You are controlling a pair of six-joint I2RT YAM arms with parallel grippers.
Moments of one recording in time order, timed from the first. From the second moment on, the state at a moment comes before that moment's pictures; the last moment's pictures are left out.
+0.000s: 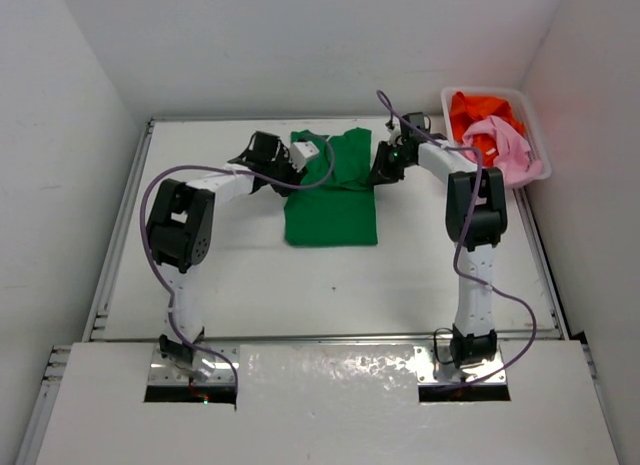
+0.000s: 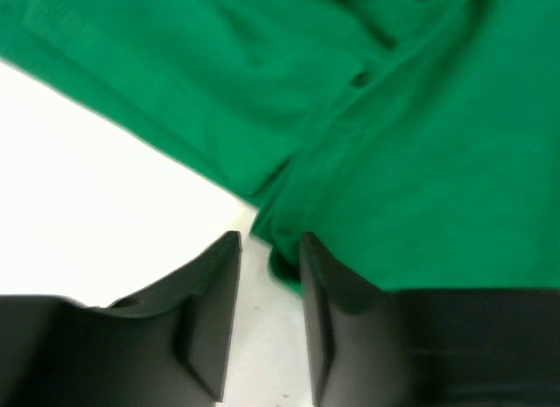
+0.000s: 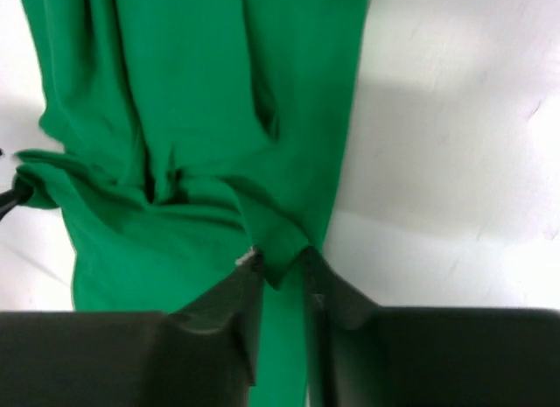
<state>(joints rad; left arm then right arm) -0.32 2.03 1.41 -0.17 0.35 0.53 0.15 2.27 1.73 -0.49 -0.43 0.31</state>
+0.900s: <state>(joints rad) -0.40 1.71 1.12 -0.51 0.47 0.71 0.16 1.81 1.07 -0.45 -0.43 0.21</state>
